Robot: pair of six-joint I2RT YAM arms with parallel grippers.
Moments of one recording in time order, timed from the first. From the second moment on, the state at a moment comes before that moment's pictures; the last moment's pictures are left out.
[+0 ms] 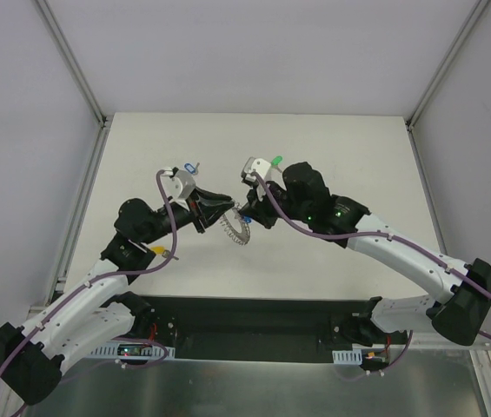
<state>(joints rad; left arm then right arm) -0.57 0.80 0.57 0.37 0.51 -0.22 0.91 1.28 1.15 -0.27 -0.27 -0.07</state>
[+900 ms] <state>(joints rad) -0.51 1.03 0.96 -0.10 0.76 -0.21 0.95 1.31 1.31 -0.65 -0.21 -0.41</state>
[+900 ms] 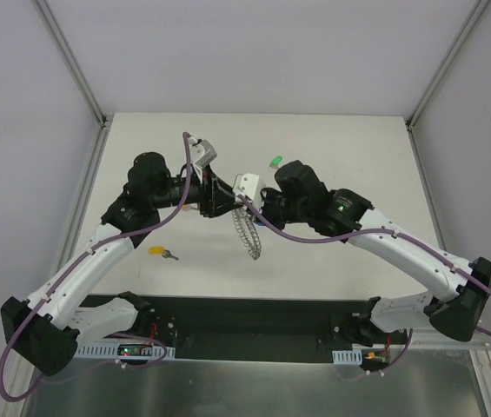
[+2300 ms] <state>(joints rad) -0.47 1.21 1.07 -0.41 0.99 0.10 0.98 1.37 1.37 -0.76 -0.20 -0.48</state>
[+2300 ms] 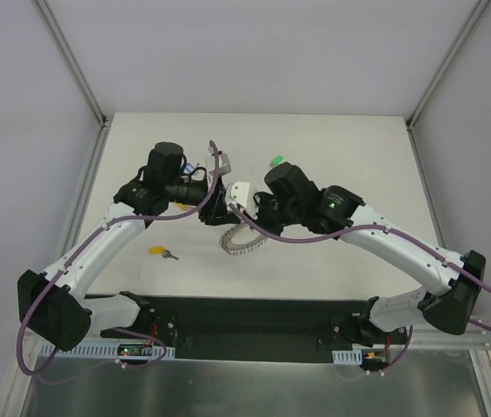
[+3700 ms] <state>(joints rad) -0.47 1.27 1.05 -0.44 1.26 0.55 1.04 1.37 1.43 -0.84 -0.24 -0.55</state>
